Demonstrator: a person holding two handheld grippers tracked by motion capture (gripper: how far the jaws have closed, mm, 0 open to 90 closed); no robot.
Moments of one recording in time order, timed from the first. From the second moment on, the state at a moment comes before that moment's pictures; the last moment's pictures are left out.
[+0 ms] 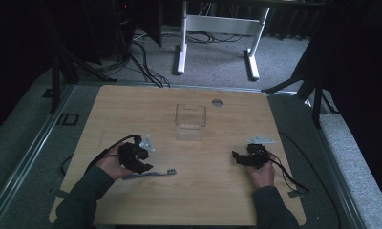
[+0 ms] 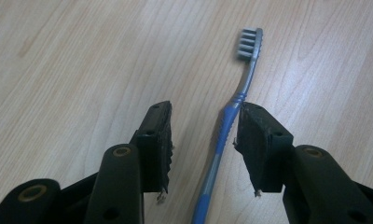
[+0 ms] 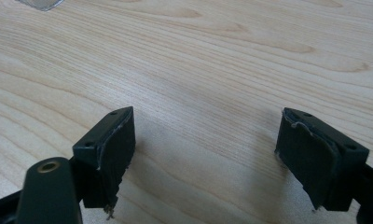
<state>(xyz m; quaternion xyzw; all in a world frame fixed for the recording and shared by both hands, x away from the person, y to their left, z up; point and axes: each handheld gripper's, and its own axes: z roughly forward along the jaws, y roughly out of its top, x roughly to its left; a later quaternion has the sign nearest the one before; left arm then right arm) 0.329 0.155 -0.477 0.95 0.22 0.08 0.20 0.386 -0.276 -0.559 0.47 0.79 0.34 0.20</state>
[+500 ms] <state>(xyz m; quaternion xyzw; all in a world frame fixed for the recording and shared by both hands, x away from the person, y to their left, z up) 0.328 0.142 -0.484 0.96 0.20 0.07 0.18 0.386 -0.276 -0.559 0.47 0.79 0.34 0.20</state>
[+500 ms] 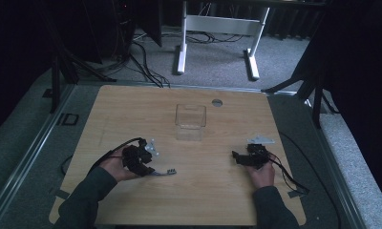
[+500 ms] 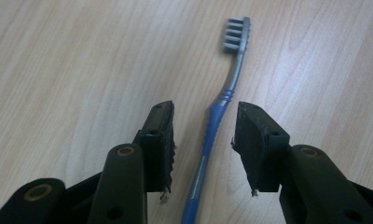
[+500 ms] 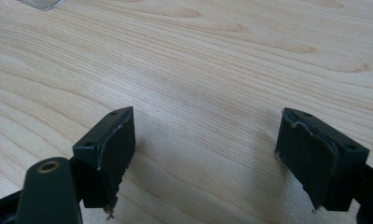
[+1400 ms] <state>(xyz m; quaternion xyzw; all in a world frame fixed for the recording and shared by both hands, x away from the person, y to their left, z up) 0.327 0.121 -0.501 0.98 0.16 0.05 0.11 0.386 -0.276 -0.559 0.47 0.79 0.34 0.20</state>
